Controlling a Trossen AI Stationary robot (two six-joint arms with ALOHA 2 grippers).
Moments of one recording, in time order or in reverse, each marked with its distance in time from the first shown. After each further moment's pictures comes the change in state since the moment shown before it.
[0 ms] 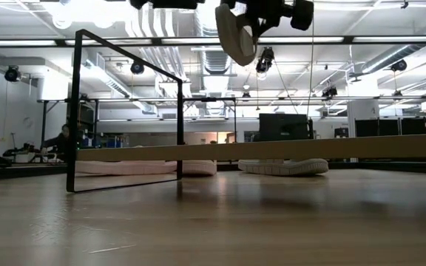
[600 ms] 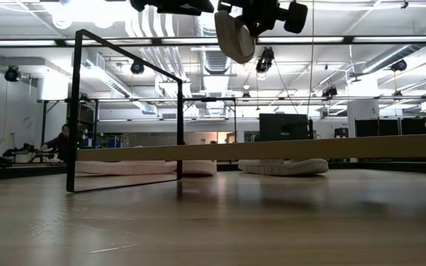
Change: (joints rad) left arm -0.032 0.132 0.006 0.203 -0.227 0.041; right arm -0.056 0.006 0.000 0.123 0.063 -0.112
